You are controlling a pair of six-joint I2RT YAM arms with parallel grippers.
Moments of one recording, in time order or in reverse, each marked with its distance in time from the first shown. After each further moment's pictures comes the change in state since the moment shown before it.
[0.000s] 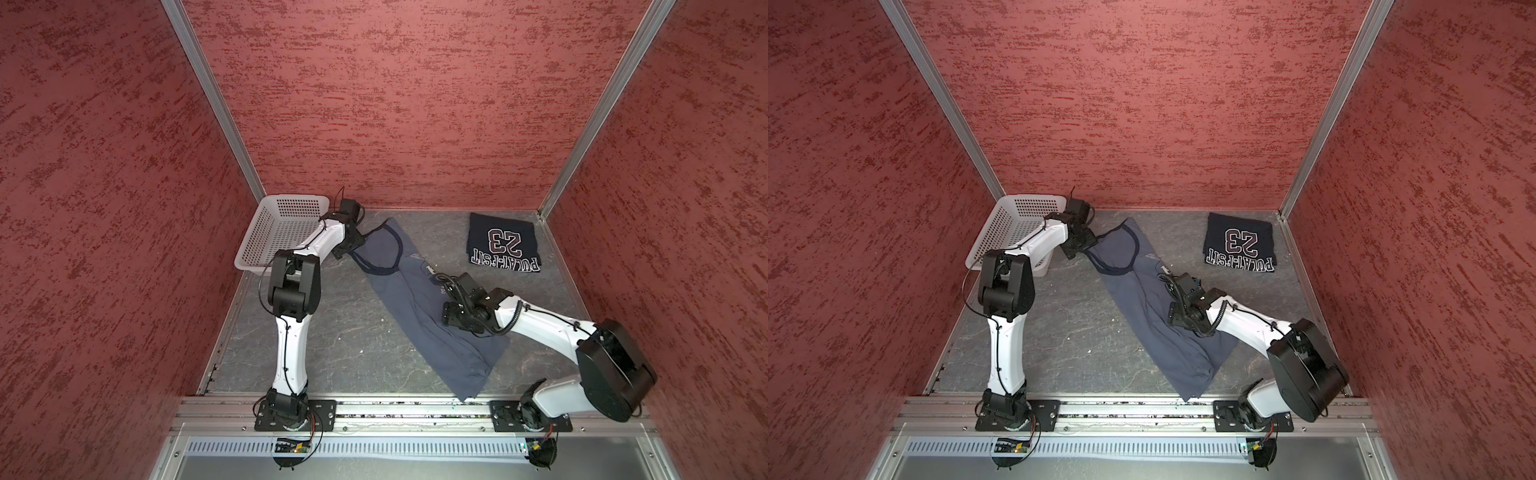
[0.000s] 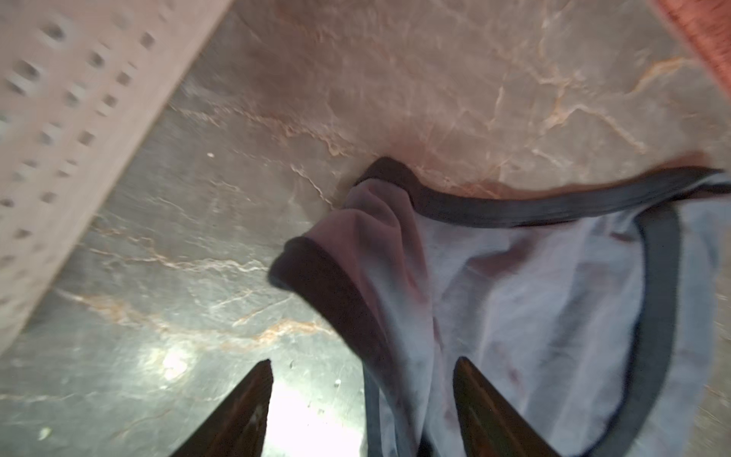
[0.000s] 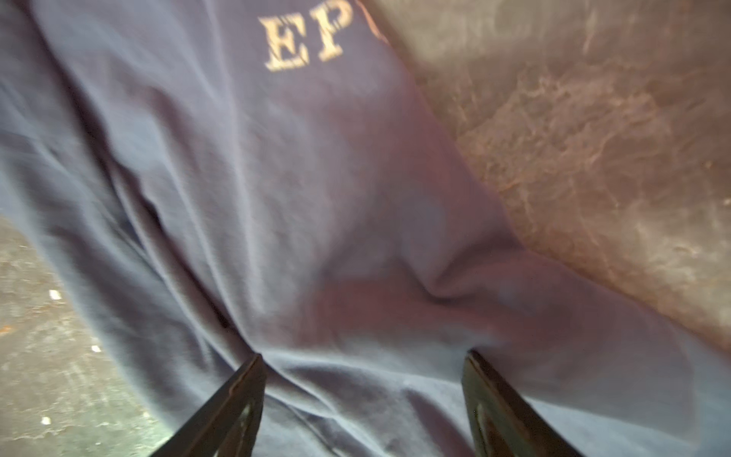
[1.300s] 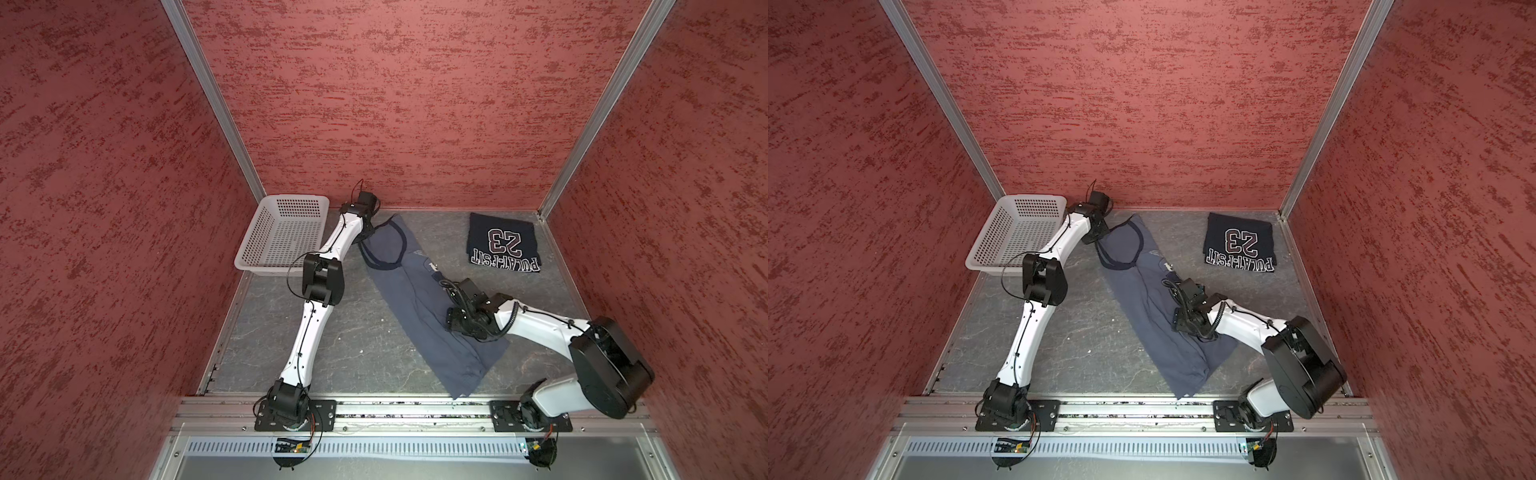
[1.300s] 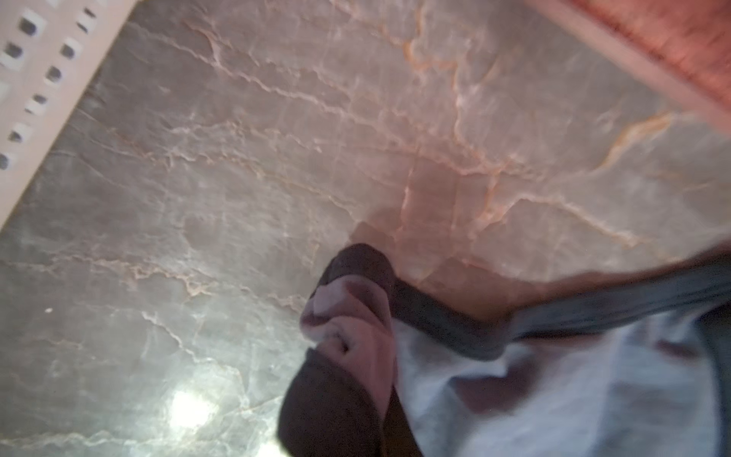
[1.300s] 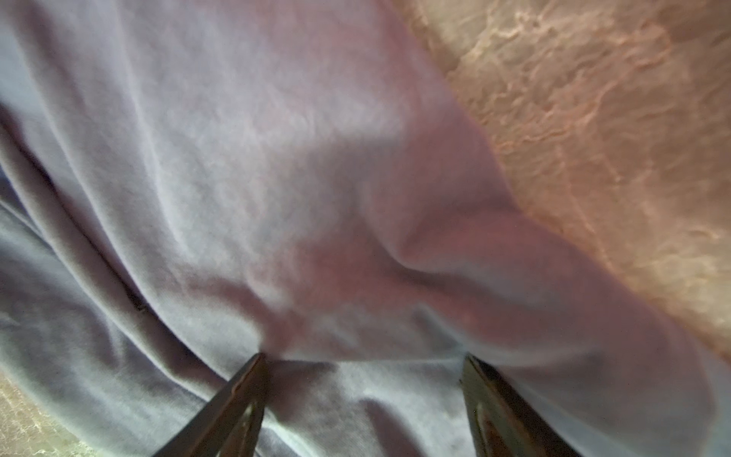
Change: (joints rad) left arm -0.047 0.511 0.818 -0.326 -0.148 0.093; right arm -0.025 0.016 -0.069 0.054 -0.022 -0.001
